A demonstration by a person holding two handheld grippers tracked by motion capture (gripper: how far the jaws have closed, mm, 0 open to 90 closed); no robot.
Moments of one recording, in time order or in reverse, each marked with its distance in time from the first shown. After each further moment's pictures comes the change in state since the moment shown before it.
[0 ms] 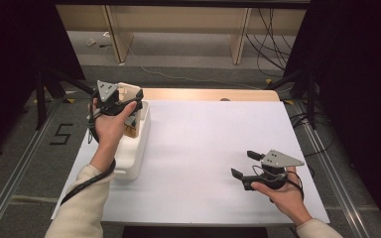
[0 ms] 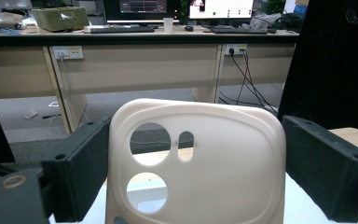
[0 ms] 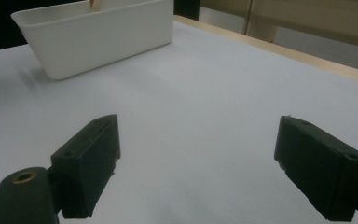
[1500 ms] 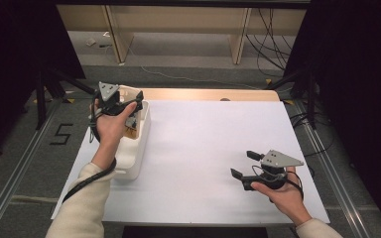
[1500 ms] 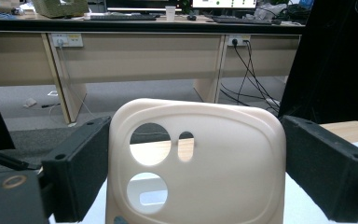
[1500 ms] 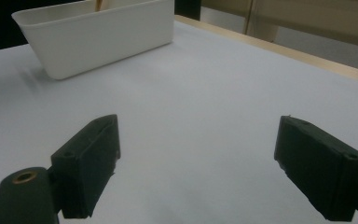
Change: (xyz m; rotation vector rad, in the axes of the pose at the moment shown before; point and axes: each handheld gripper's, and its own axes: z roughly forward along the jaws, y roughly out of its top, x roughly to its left) left arm 0.007 -0.010 0.012 0.040 0.004 -0.017; right arm 0.001 0.000 0.001 0.000 0.002 0.002
